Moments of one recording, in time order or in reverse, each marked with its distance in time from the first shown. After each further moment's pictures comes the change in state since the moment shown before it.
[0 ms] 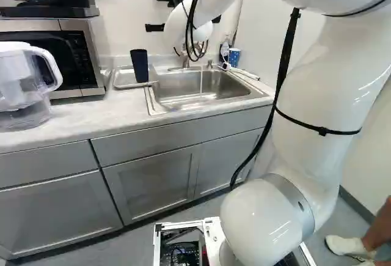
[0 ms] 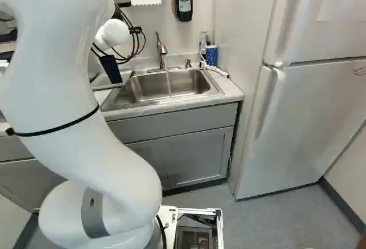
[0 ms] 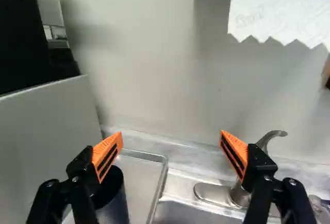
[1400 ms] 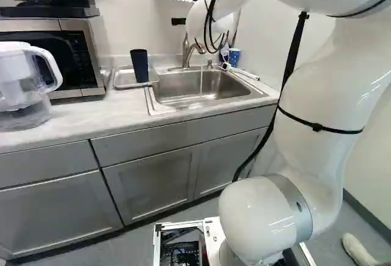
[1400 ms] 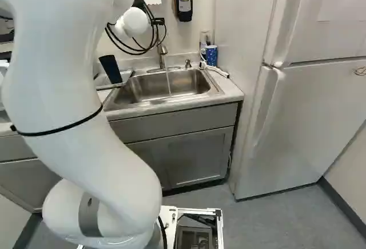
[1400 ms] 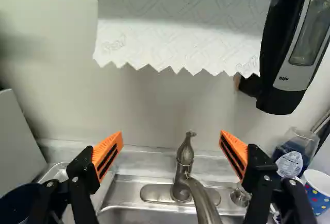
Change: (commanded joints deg) arm -9.7 -1.5 -5.0 0.4 -3.4 0.0
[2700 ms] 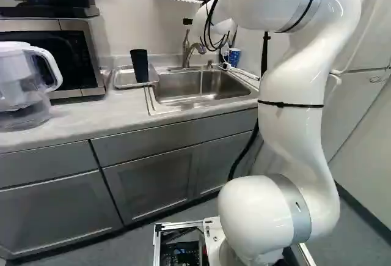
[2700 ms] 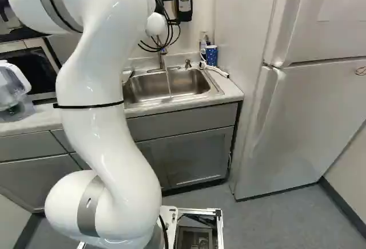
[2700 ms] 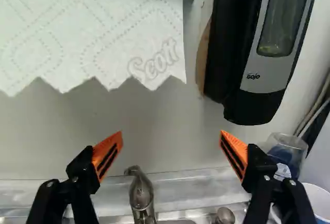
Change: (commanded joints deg) arm -4.7 -15.7 -17.8 4.0 -1.0 0.0
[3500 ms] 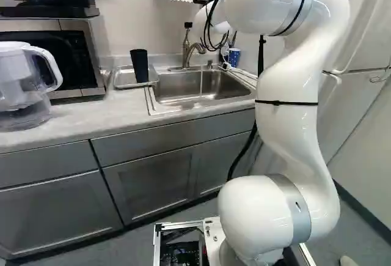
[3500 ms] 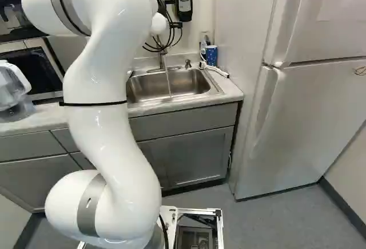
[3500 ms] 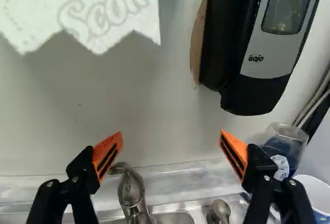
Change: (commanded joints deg) arm -0.3 -1.7 -2.1 0.0 -4.8 0.0
